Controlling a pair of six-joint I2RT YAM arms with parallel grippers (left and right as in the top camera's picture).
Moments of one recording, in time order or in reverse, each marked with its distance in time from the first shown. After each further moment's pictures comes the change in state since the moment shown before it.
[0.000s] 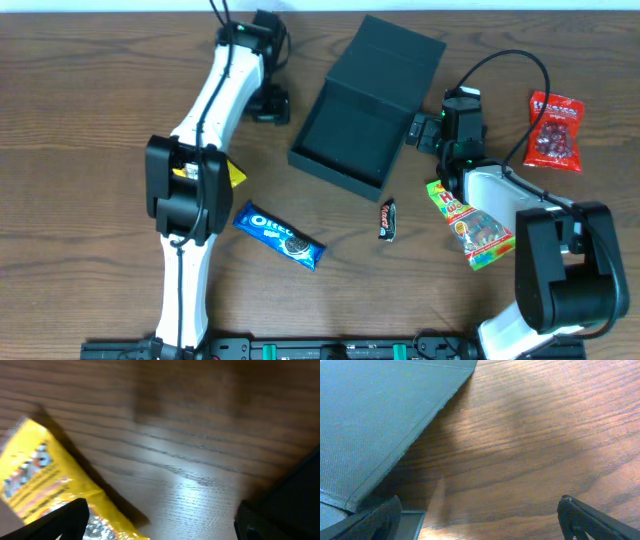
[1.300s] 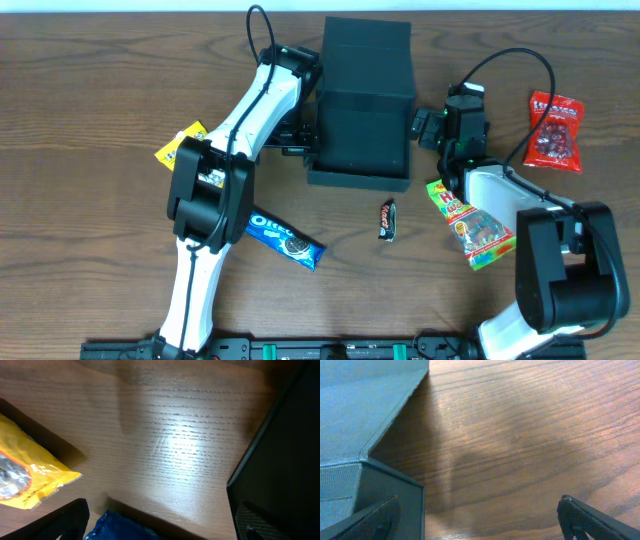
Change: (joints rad) left arm -0.135 0.000 -0.079 -0.148 0.145 -0.114; right arm -0.005 0.000 0.002 0.049 0.008 0.014
